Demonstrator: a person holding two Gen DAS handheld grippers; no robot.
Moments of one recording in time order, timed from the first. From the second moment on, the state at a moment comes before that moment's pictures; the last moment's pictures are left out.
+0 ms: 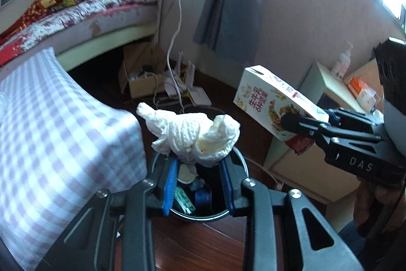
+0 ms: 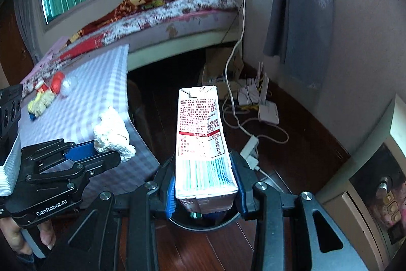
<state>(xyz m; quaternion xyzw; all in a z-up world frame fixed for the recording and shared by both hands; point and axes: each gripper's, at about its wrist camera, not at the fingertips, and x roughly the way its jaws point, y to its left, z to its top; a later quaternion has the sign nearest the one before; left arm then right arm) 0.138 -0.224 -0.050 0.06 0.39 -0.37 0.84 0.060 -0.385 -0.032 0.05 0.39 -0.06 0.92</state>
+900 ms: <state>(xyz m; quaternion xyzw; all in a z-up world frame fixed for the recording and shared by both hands) 0.169 -0.261 -0.150 0.01 0.52 -0.38 0.76 0.113 -0.420 -0.136 0.06 0.52 0.01 0.85</state>
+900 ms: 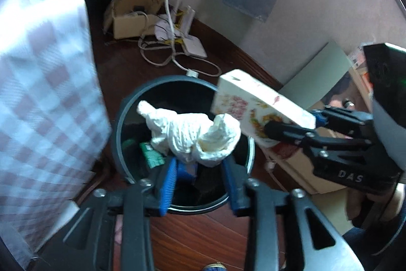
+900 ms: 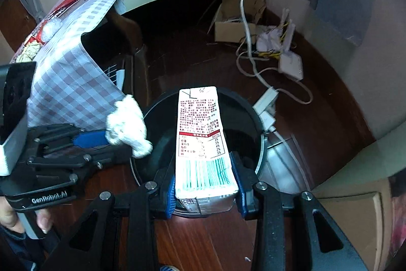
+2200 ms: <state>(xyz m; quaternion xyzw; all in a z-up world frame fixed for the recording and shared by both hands) 0.152 -0.211 -0.139 0.03 0.51 -0.26 0.82 0.103 -0.415 -0.139 0.05 0.54 -0.07 0.84</state>
